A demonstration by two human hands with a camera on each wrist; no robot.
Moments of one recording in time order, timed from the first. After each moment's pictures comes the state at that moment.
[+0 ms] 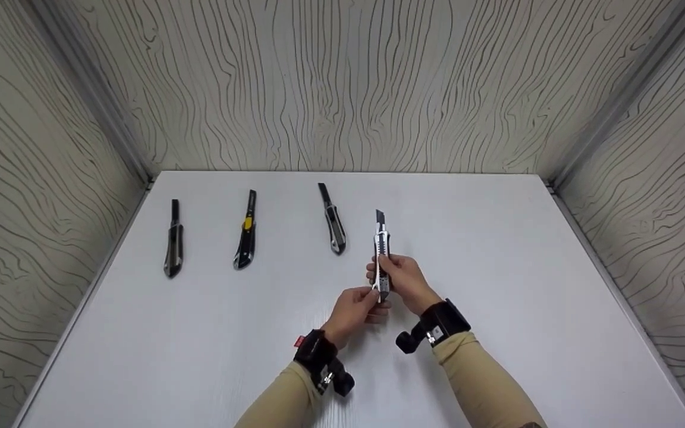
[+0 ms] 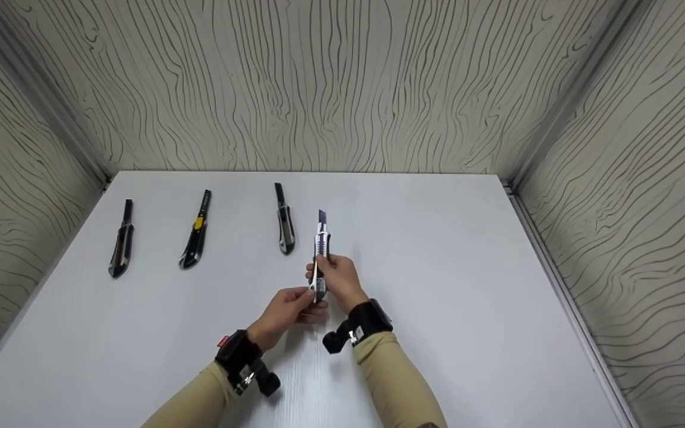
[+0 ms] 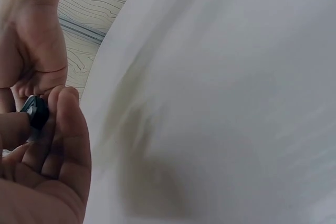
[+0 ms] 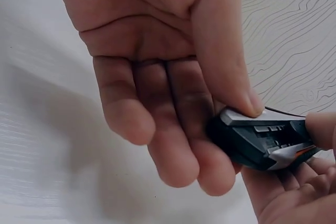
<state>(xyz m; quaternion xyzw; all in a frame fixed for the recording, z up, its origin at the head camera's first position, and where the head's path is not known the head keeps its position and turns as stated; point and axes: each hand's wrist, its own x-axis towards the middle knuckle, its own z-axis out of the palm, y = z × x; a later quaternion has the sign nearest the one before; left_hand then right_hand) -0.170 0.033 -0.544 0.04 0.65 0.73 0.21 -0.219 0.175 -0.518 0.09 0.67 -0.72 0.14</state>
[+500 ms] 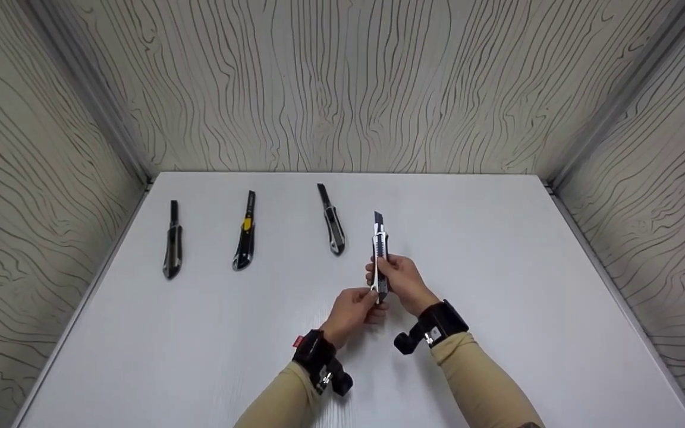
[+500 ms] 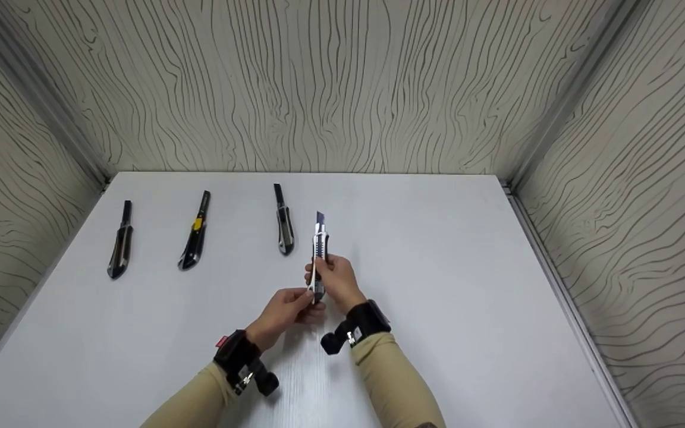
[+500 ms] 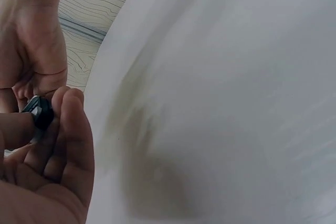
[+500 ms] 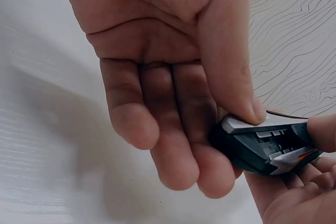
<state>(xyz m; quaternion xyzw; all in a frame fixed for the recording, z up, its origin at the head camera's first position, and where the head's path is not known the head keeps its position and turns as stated) -0.170 0.030 -0.540 0.04 0.66 0.72 0.21 -0.216 0.173 -0.516 0.08 0.68 -0.71 0.14</state>
